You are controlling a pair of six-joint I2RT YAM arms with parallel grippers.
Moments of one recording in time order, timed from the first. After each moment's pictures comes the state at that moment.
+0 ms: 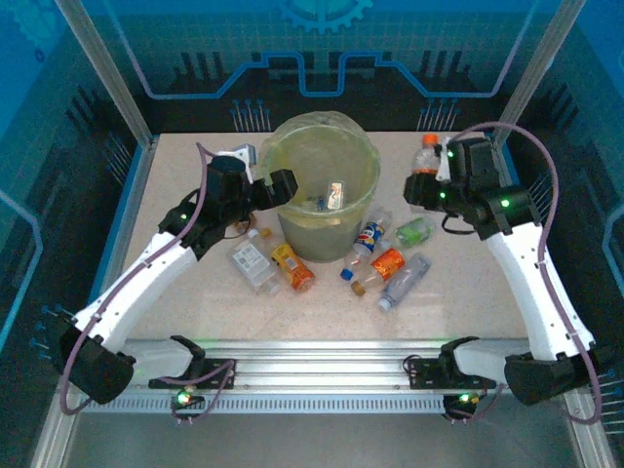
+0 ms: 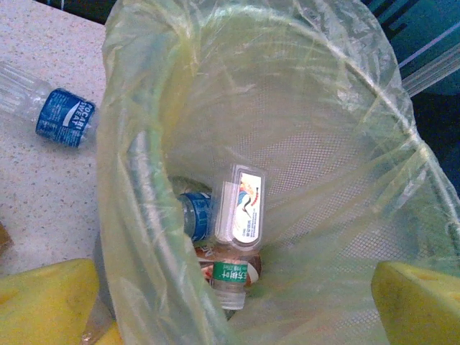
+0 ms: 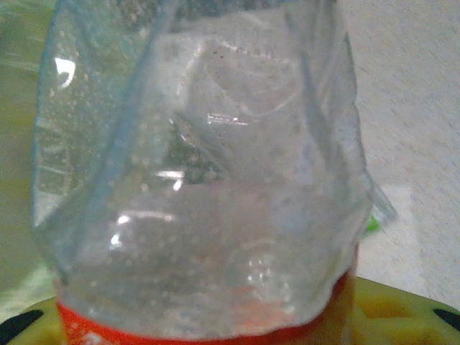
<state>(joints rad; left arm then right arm) -0.46 1.22 1.19 -0.45 -0.01 -0.67 0.29 1.24 1.54 -1.05 -0.01 0.38</state>
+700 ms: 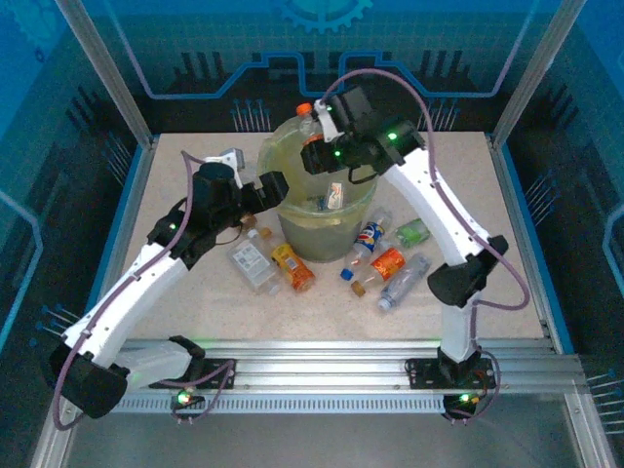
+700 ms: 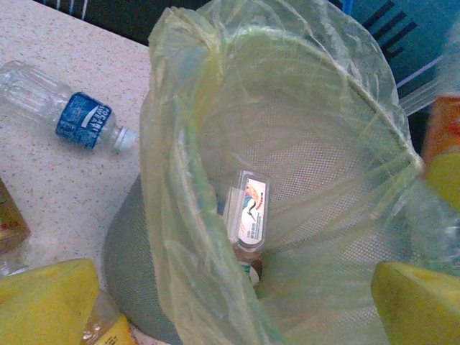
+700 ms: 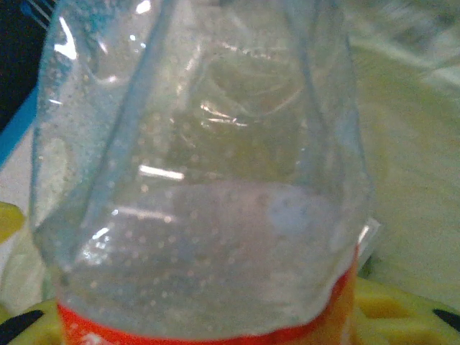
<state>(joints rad) -0.44 1.14 1.14 -0.45 -0.03 -0.70 0.66 1.96 2.37 -1.22 -0.01 0.24</state>
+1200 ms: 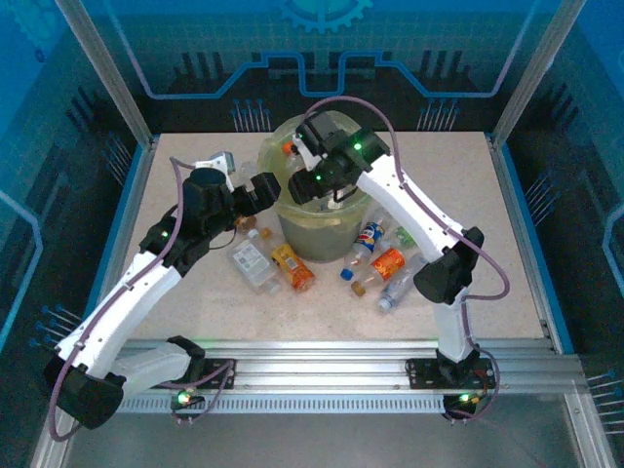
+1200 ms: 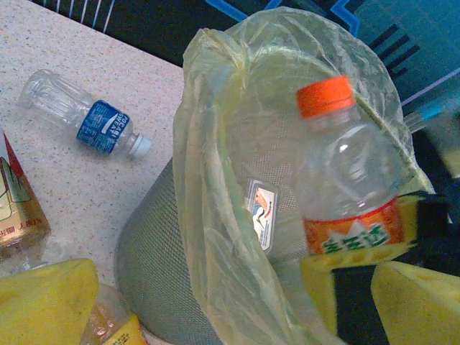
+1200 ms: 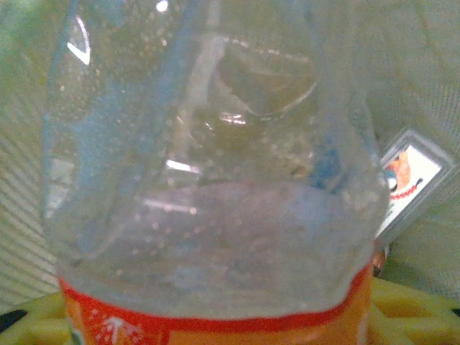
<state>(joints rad) -0.43 1.09 1.11 -0.45 -0.06 -0.72 0.73 2.03 2.30 -1.31 0.00 0.23</state>
